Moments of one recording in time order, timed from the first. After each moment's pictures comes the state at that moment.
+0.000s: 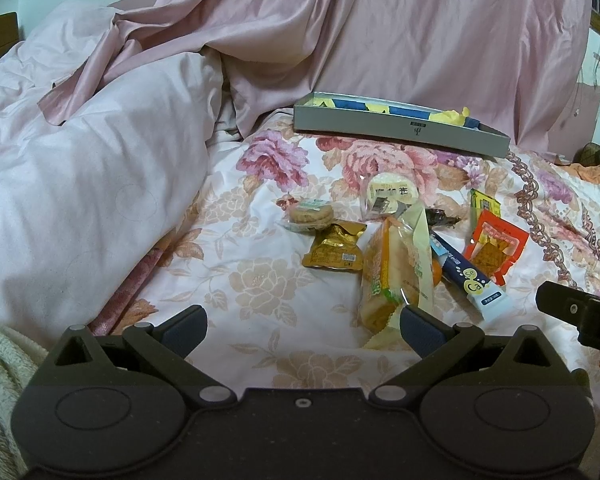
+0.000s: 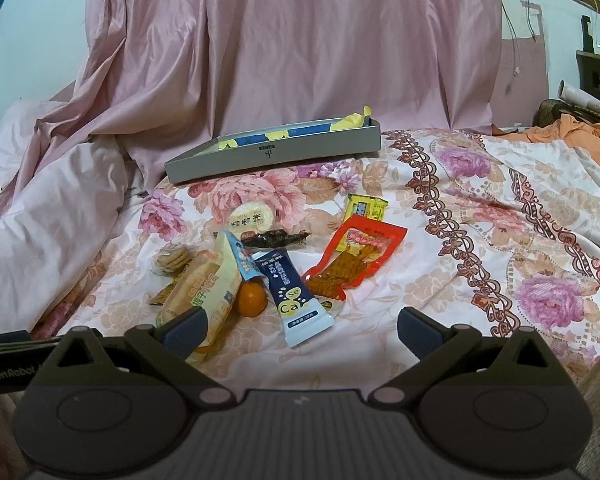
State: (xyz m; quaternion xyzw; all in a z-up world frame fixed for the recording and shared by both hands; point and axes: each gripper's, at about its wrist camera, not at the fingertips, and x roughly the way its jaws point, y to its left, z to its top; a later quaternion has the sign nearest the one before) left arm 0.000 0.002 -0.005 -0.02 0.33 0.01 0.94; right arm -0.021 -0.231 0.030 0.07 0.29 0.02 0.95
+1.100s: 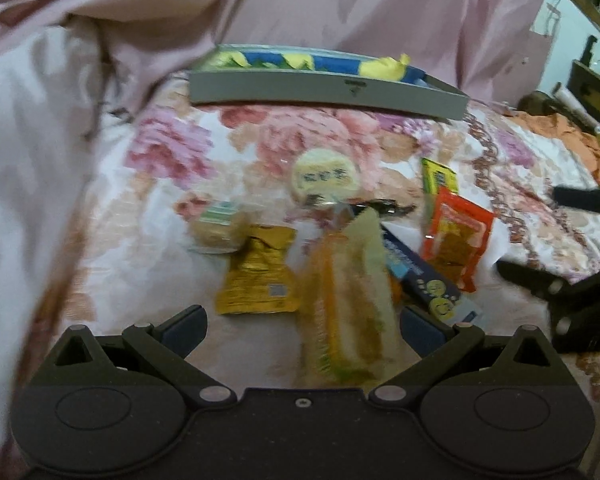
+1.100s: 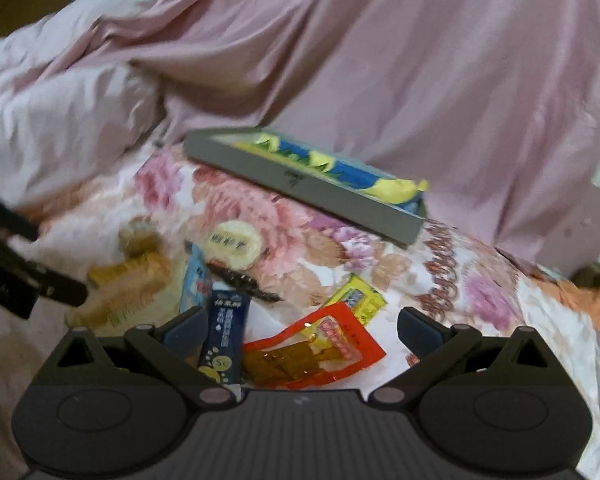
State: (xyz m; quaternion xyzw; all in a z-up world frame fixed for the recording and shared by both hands) left arm 0.120 -0.017 -0.018 0.00 0.42 -0.14 0.90; right arm 0.069 -0.234 0.044 -0.17 0.27 0.11 0.94
